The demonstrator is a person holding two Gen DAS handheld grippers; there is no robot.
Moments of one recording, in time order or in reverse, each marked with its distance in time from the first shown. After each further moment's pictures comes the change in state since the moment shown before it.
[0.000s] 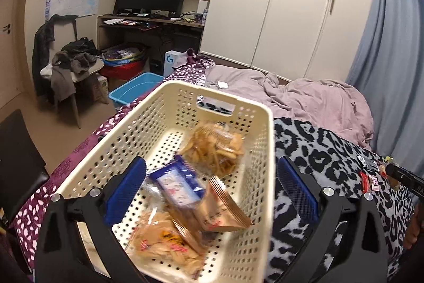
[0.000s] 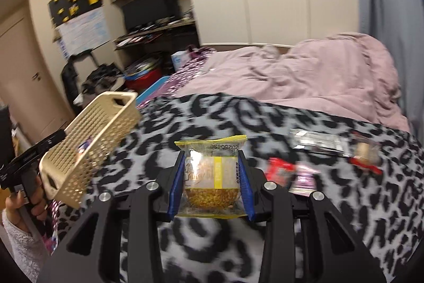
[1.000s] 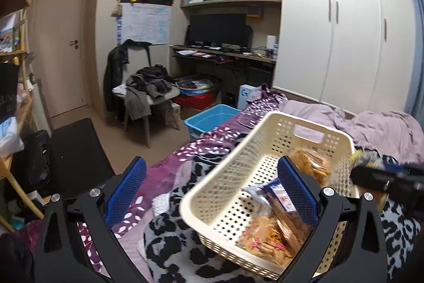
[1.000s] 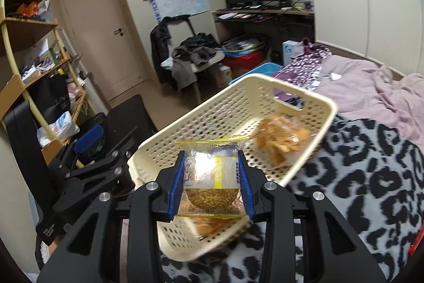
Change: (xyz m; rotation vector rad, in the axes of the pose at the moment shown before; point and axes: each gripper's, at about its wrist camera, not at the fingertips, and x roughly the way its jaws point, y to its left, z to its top) left arm -0.070 0.071 -0.019 -0.069 -0.214 0.390; right arm 0.064 0.239 0.009 -0.273 0.111 0.438
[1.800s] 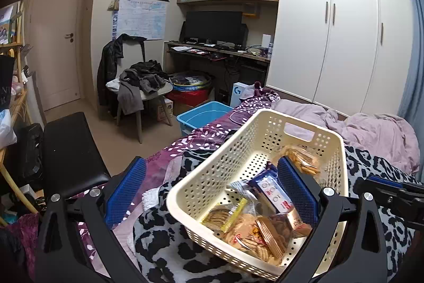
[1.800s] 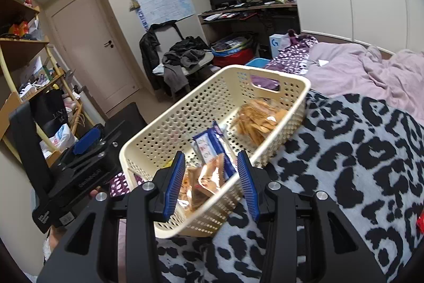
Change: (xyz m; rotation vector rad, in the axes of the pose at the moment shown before) left arm -0.003 -0.010 -0.004 -0.016 0.020 -0.053; right arm -0.022 -0.036 -0.025 0.114 -0.028 -0.032
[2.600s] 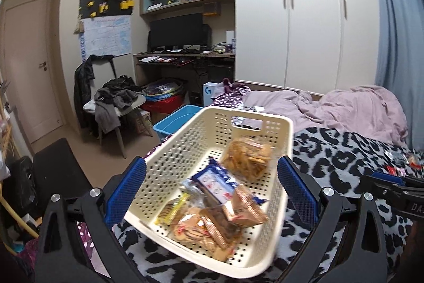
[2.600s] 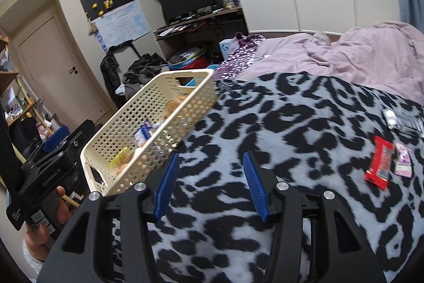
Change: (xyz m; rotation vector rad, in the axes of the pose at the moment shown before) left arm -0.028 -0.088 -0.006 0.187 -0.011 -0.101; right arm -0.066 -0.084 -0.044 0.163 -0.077 -0.174
